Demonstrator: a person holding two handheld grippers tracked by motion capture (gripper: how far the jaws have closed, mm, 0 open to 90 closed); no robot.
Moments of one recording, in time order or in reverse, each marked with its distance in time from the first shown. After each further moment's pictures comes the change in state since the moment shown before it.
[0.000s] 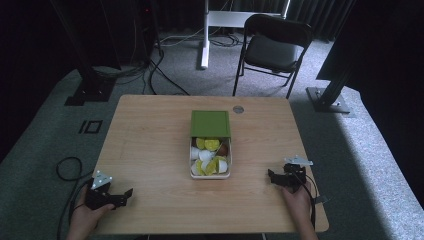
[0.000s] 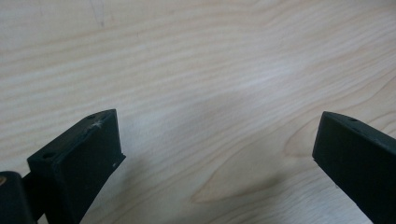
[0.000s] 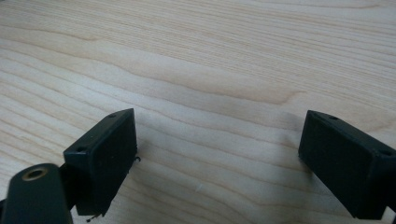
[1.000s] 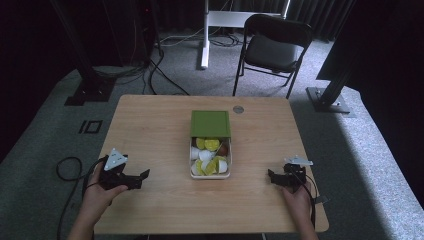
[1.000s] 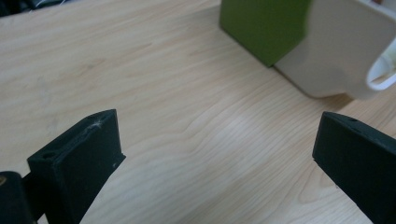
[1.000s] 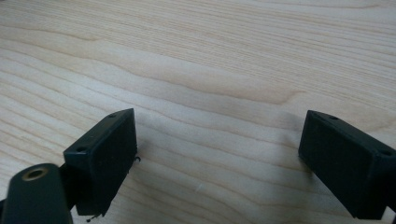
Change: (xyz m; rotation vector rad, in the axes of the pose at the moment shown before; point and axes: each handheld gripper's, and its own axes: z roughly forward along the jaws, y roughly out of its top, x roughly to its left) left arm -0.045 0.085 -0.010 -0.131 -0.102 0.153; right arm 0.000 0.000 0.000 0.000 0.000 0.001
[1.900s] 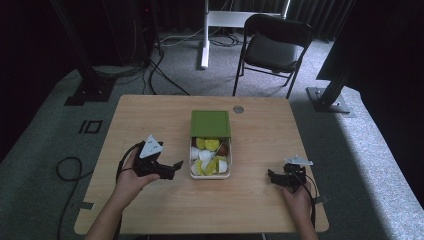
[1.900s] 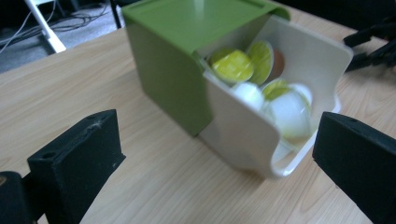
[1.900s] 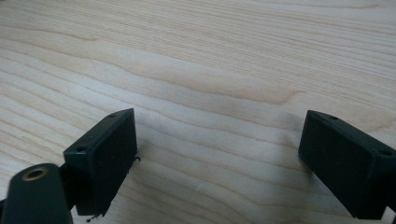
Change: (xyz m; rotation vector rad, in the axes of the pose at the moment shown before) left arm -0.063 0.070 0.037 -0.073 -0.157 0.115; right arm 0.000 0.000 0.000 0.000 0.000 0.001
